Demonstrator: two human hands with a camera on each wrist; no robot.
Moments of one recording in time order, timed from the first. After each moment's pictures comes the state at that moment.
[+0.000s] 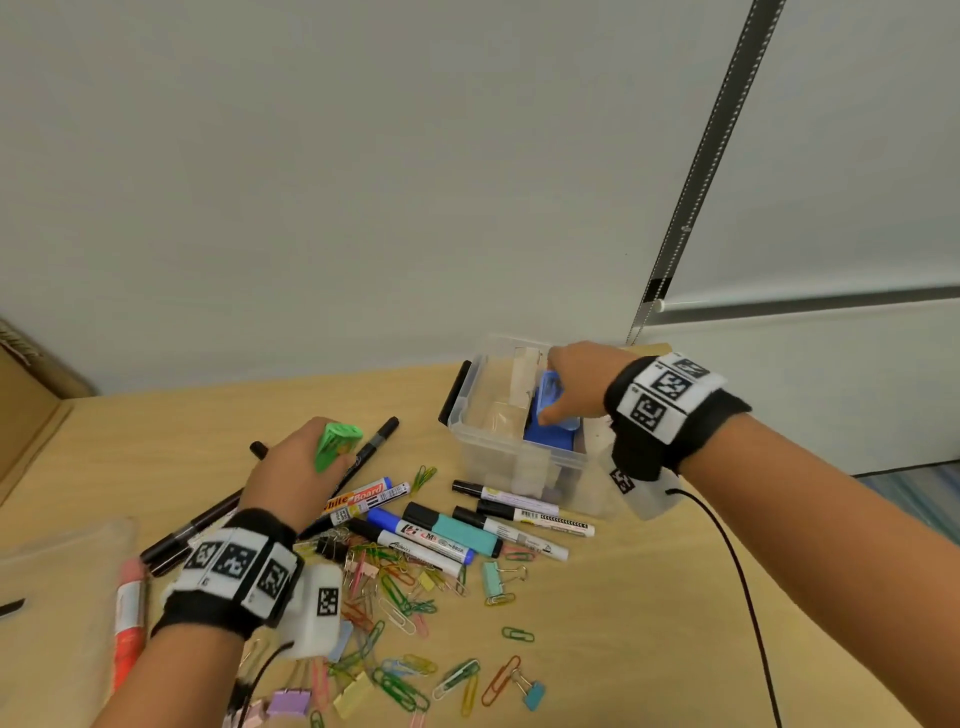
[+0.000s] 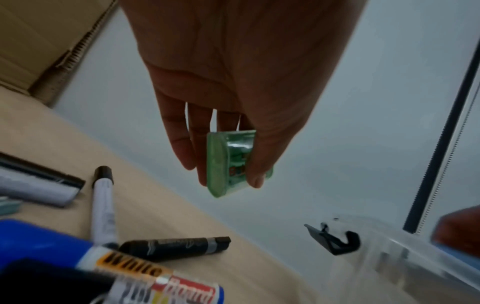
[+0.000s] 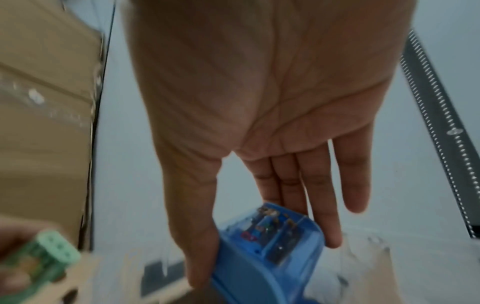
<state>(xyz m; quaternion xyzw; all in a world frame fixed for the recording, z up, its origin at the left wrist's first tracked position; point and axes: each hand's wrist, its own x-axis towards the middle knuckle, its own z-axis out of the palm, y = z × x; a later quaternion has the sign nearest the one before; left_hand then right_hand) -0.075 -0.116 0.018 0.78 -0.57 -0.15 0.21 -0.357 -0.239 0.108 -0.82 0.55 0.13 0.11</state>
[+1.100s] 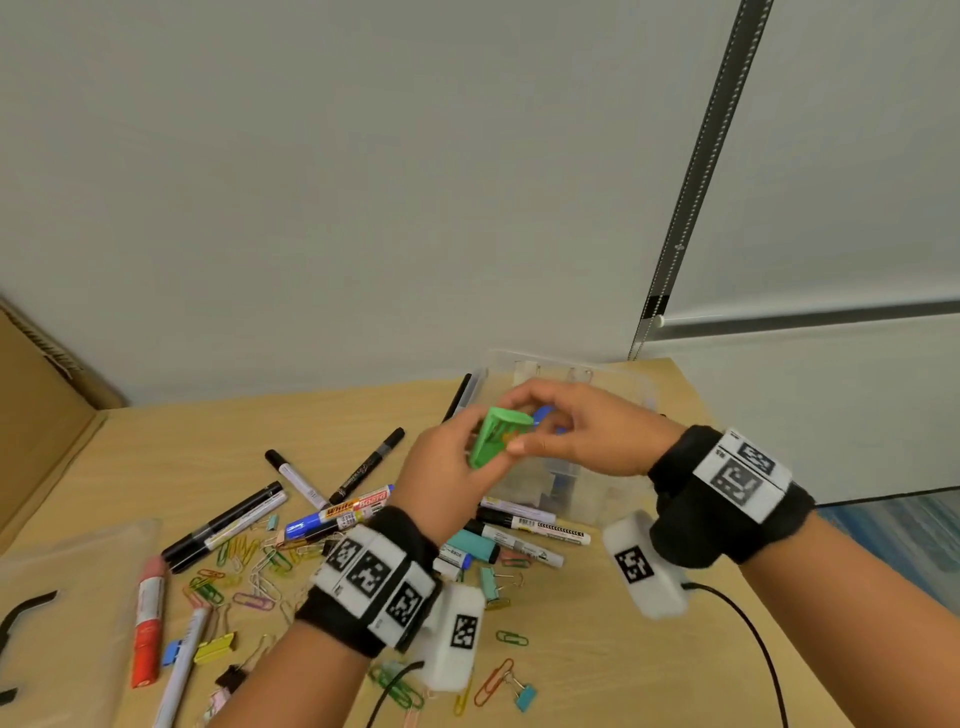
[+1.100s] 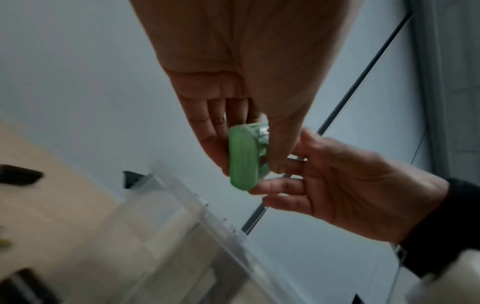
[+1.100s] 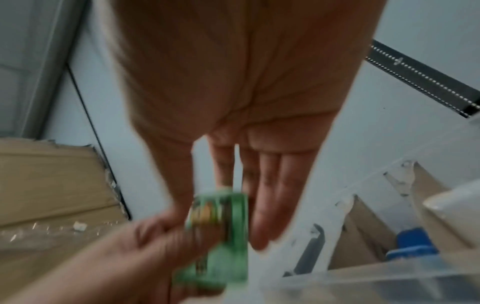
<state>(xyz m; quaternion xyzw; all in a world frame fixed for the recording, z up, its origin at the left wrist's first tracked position) -0.214 -0.105 0.074 0.59 -0.67 -0.24 0.39 -0.386 -0.172 0.122 -0.84 0.37 -0.12 0.38</state>
